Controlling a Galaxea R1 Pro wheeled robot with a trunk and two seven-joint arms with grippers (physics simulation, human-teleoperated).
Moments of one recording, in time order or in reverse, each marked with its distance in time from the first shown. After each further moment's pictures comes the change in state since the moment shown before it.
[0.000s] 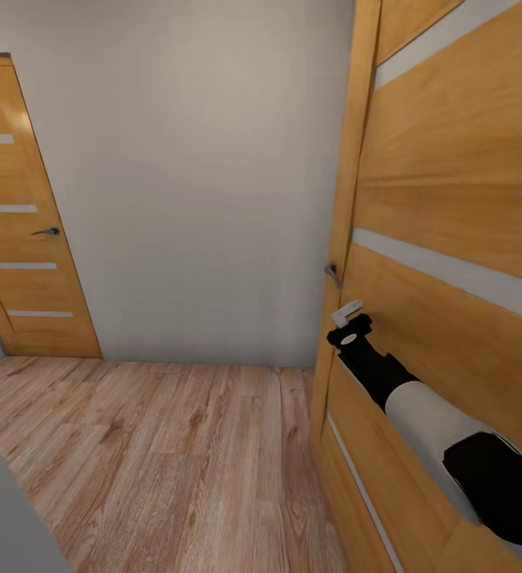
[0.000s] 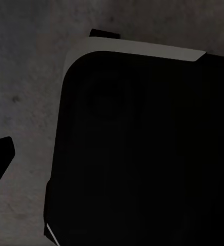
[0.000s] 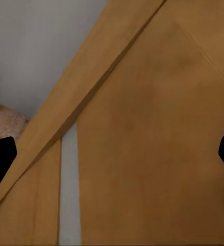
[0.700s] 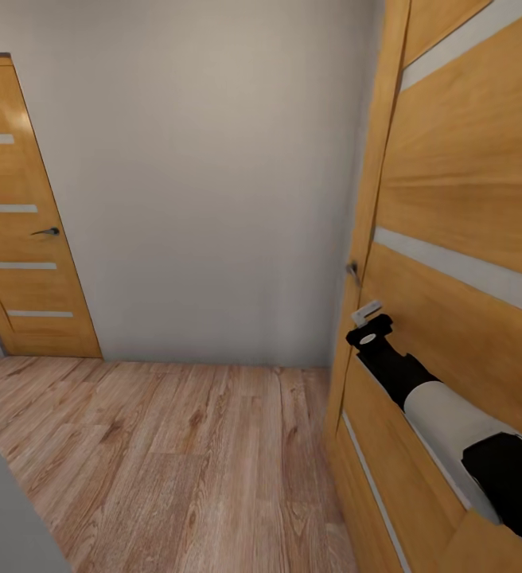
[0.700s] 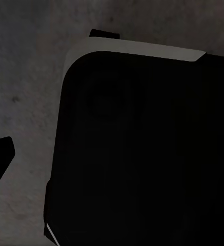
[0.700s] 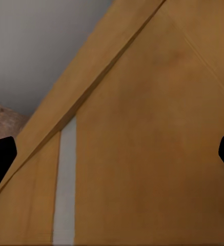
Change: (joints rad) left arm 0.000 0.000 0.000 0.000 0.000 0.000 0.000; right arm 0.000 -0.079 -0.004 0.000 -0.002 0.001 0.001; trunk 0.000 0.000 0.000
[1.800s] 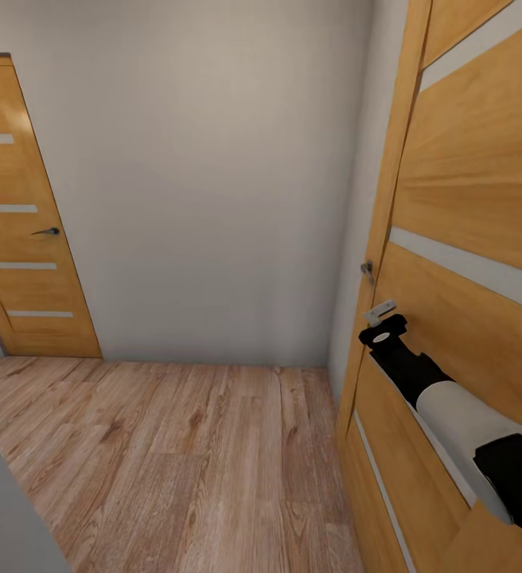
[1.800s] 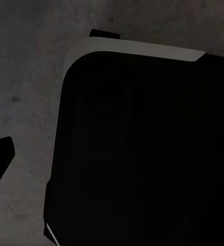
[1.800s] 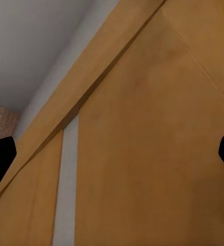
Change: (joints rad) left arm 0.000 0.000 0.000 0.000 0.000 0.000 0.000; right arm 0.000 -0.046 -0.042 -0.002 0.009 0.001 0.008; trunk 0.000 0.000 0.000
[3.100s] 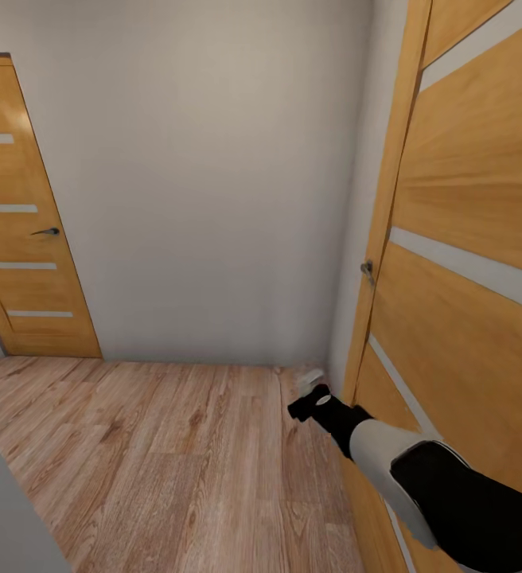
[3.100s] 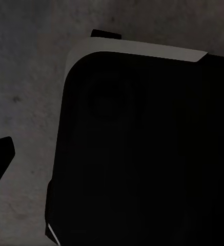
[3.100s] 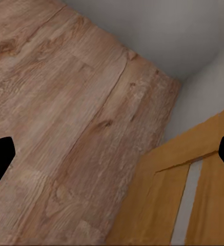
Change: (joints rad) left arm 0.000 0.002 0.000 -0.001 0.000 0.000 0.000; right arm 0.054 0.322 -0.002 0.484 -0.050 -0.283 0.227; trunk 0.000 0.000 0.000
